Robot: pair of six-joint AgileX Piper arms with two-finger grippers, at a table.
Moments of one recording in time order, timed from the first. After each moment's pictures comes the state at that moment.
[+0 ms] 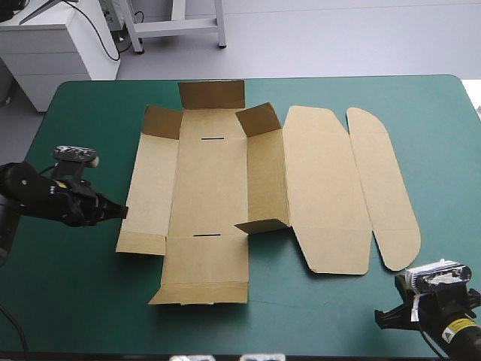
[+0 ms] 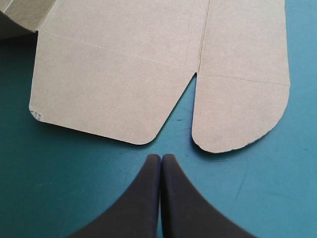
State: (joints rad) left arm 0.06 1.19 -1.12 -0.31 1.19 0.36; right arm 0.18 0.28 -0.42 0.05 0.84 -0.03
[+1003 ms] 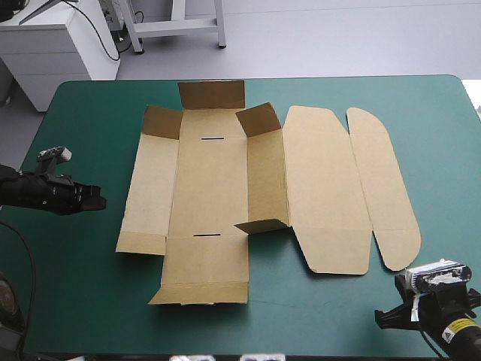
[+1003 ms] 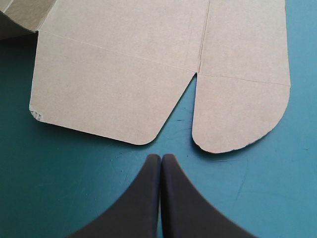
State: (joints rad) left arm 0.46 1.55 -1.12 -0.73 1.21 0.80; right arm 0.18 0.28 -0.42 0.06 0.84 -0.03
